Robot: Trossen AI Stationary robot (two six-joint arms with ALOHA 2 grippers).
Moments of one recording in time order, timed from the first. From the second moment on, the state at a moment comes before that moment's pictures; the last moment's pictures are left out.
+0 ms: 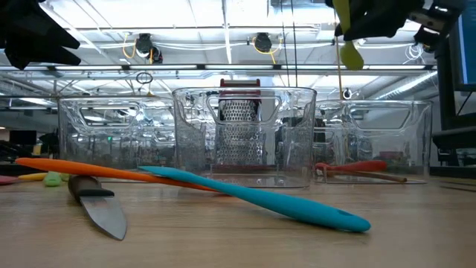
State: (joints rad) left arm -0.95 0.78 0.58 -0.91 -1.13 -1.31; right arm 0.15 1.02 0.83 -0.42 -0.06 -0.96
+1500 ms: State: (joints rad) left arm -0.95 0.78 0.58 -0.91 -1.16 -1.29; right arm -0.24 1.08 0.56 -0.31 -0.34 -1.02
